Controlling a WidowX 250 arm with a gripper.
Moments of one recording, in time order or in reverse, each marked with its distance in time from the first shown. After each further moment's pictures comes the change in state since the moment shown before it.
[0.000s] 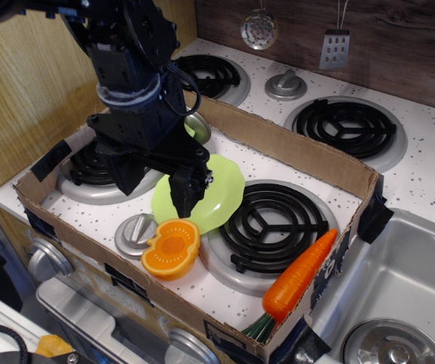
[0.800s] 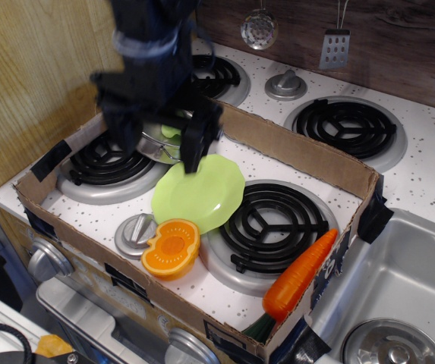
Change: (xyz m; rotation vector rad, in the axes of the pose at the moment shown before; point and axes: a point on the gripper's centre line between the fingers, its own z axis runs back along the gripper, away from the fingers) arm 0.029 0.005 0.024 0.104 0.012 0.110
